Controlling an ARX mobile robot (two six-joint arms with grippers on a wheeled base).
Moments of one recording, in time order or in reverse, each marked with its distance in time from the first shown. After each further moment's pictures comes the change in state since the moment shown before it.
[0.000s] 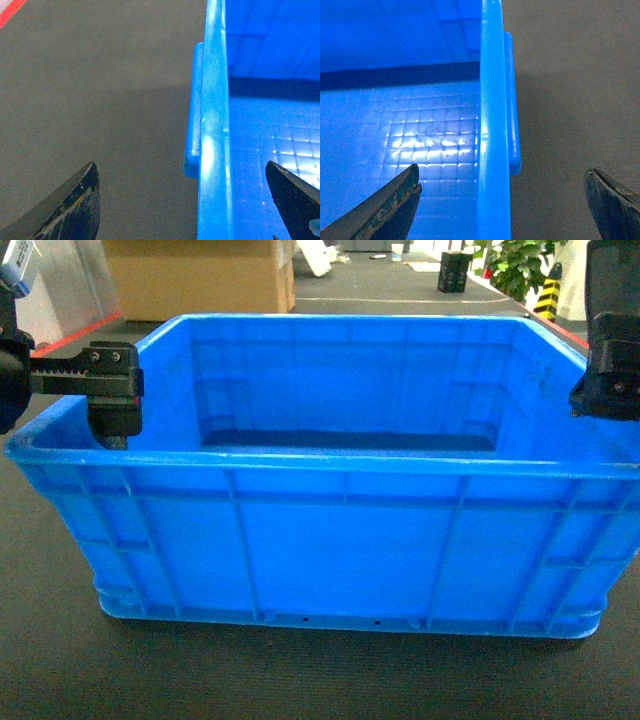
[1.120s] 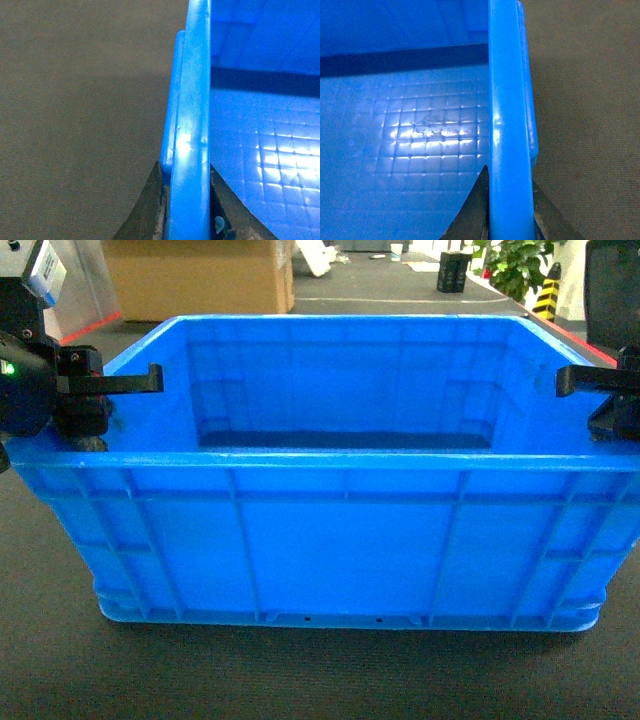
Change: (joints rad) left arm -0.002 0.046 0.072 -0.091 0.037 -0.073; right arm 0.021 0.076 0.052 -0.029 0.002 0.003
